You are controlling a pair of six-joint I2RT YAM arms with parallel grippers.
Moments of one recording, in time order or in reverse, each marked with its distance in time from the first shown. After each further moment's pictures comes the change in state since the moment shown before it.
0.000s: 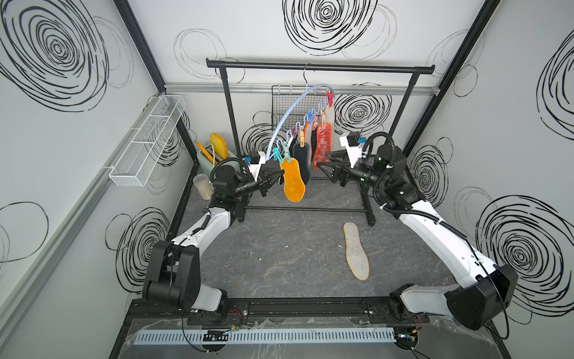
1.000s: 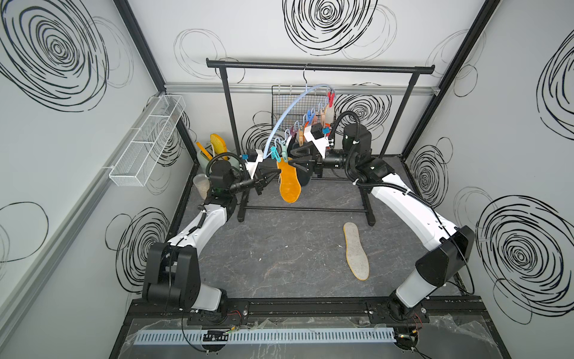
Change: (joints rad) left arm 0.053 -0.002 0.052 -0.124 0.071 0.072; right arm 0.110 0.327 0.397 -0.130 -0.221 -0.206
